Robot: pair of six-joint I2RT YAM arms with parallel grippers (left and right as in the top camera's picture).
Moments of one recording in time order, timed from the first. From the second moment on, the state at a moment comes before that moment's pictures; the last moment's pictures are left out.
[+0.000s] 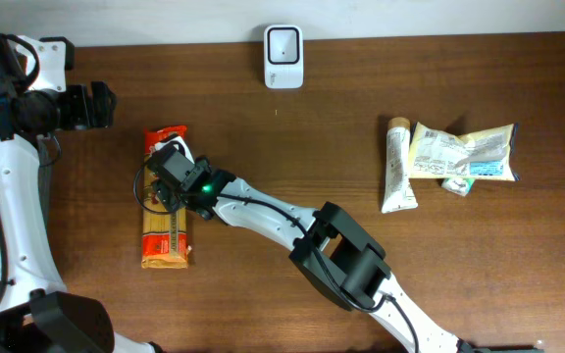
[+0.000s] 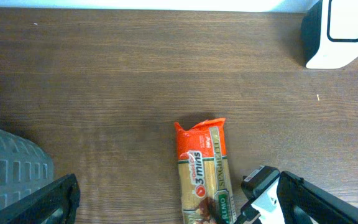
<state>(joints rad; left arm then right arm) 0.32 1.70 1.76 -0.96 0.28 0.23 0.93 2.48 1.98 -0.37 0.16 0.33</state>
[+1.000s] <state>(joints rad) 0.32 1.70 1.76 -0.96 0.28 0.23 0.95 2.58 2.35 -1.03 0.34 0.71</state>
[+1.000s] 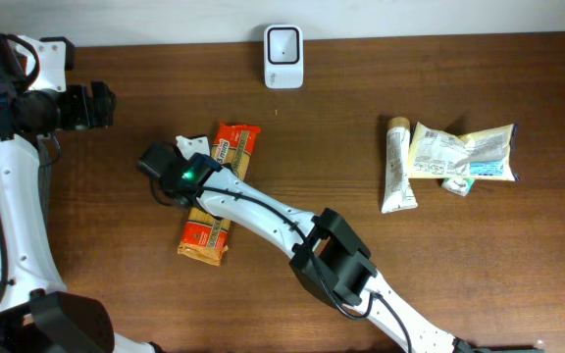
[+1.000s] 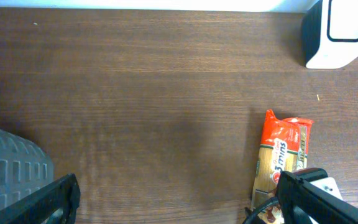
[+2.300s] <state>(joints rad) 0.32 1.70 1.76 -0.96 0.28 0.23 0.86 2.61 2.56 -1.53 0.19 0.22</state>
